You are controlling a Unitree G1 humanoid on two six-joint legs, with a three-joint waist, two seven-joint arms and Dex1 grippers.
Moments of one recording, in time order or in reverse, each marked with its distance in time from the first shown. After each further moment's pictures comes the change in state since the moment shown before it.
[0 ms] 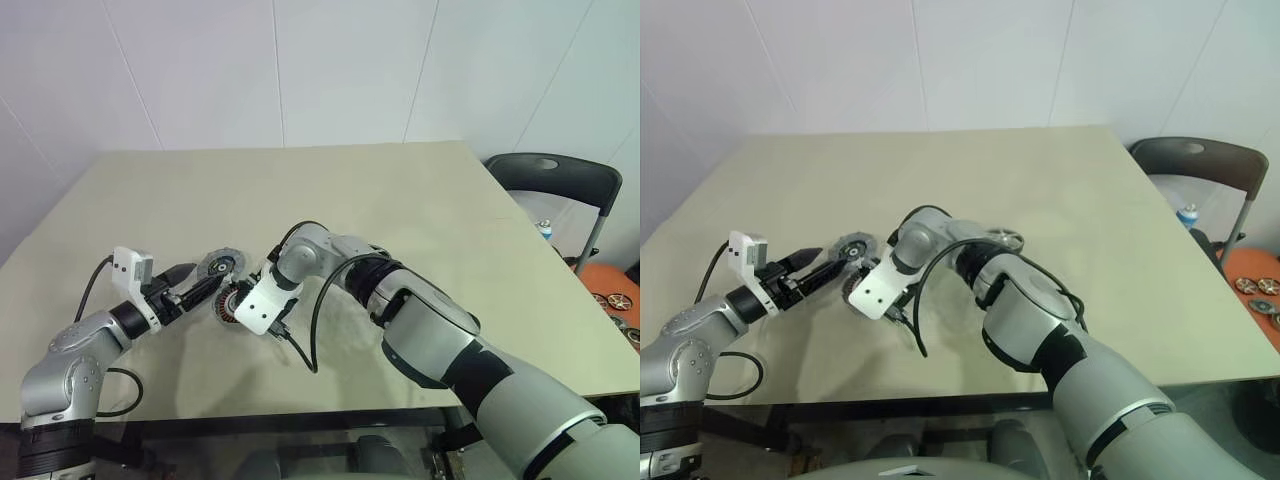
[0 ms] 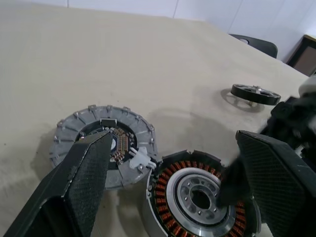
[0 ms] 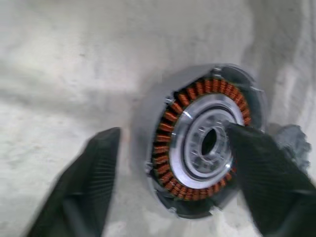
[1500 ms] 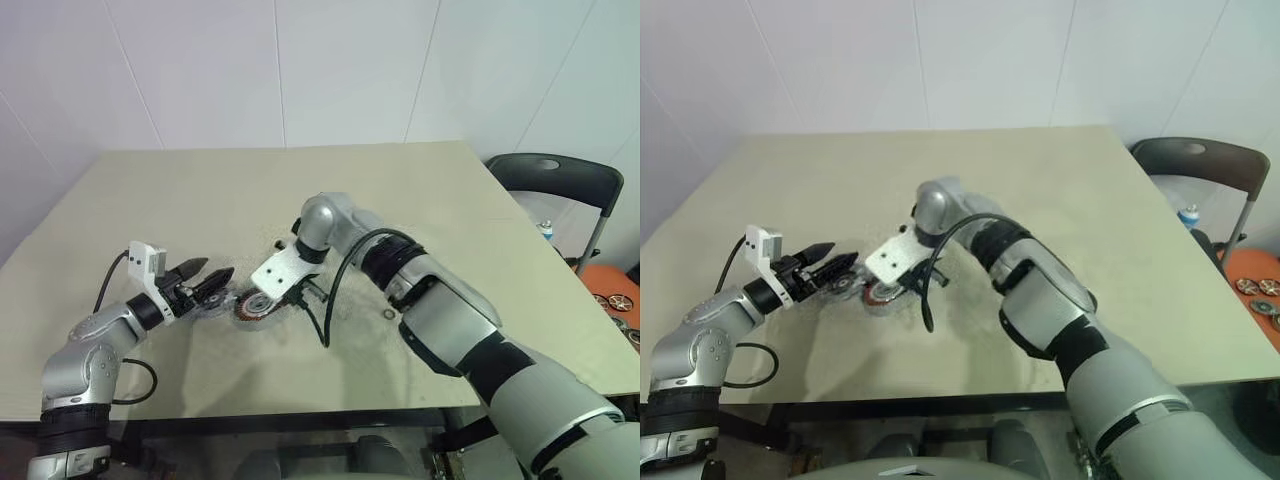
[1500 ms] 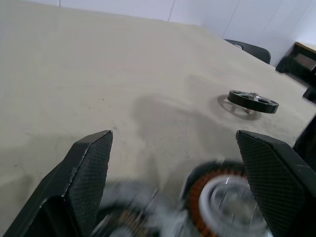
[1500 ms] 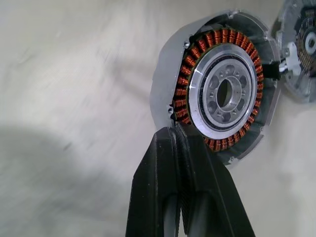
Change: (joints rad) left arm -0.084 -0.025 -0.058 0.110 0.011 -0.032 -0.010; right arm -0.010 -0.149 -0.124 -0.203 0.128 0.396 0.484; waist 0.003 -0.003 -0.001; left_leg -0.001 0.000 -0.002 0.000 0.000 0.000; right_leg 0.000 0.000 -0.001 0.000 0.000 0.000
